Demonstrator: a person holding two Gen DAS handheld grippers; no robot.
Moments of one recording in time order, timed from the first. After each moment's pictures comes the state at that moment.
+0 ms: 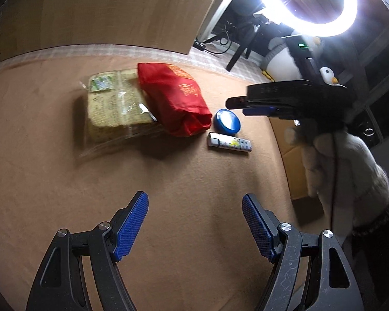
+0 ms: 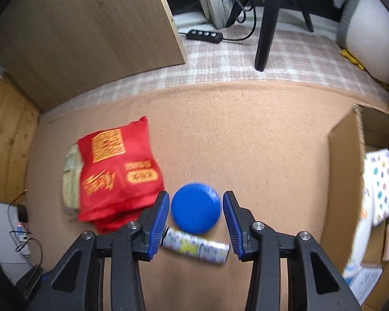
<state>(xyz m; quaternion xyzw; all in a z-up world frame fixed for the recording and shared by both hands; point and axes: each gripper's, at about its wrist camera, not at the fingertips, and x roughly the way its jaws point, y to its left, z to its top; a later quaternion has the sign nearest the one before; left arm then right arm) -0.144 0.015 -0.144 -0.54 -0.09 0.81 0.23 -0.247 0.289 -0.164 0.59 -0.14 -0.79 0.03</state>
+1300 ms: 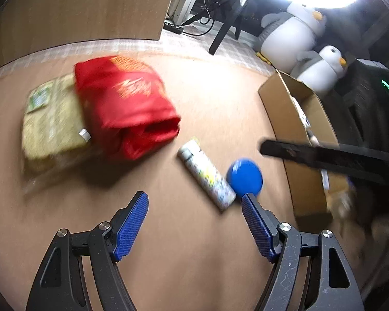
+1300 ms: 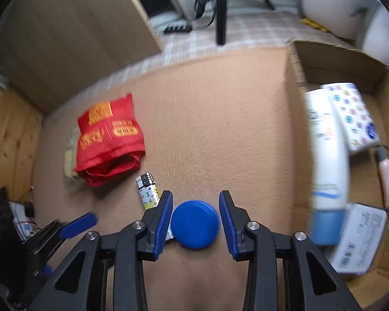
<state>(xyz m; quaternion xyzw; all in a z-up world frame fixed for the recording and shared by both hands) -0.184 0.102 -0.172 -0.56 -0.06 0.79 0.25 -0.160 0.337 -0.148 0.58 -0.20 -0.79 0.01</state>
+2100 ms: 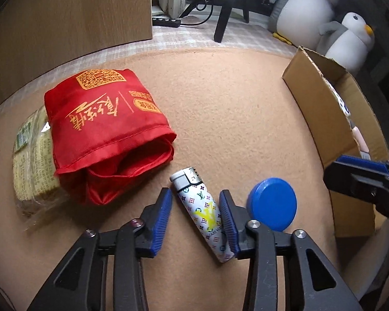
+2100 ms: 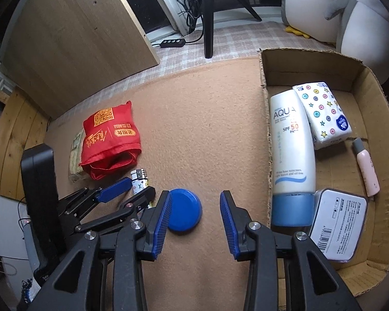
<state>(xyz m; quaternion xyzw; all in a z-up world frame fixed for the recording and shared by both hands) -0.203 0.150 -0.198 -0.56 0.06 0.81 0.19 -0.140 0.345 -0.130 0.56 -0.19 -0.81 0.01</state>
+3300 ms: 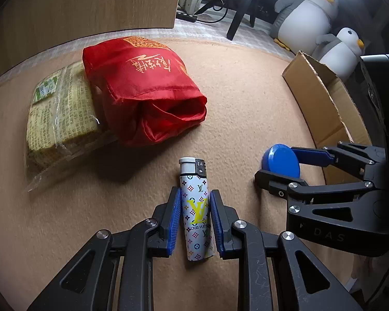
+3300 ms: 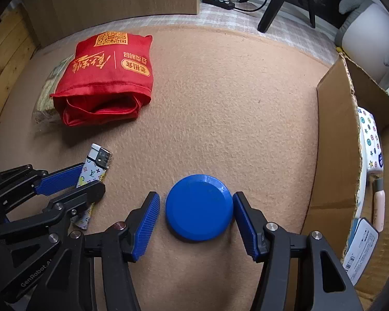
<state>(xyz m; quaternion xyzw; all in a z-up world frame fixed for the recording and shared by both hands) -0.179 0.093 -0.200 -0.56 0.00 0.80 0.21 -0.156 0.271 -0.181 0.61 0.00 -0.79 0.02</state>
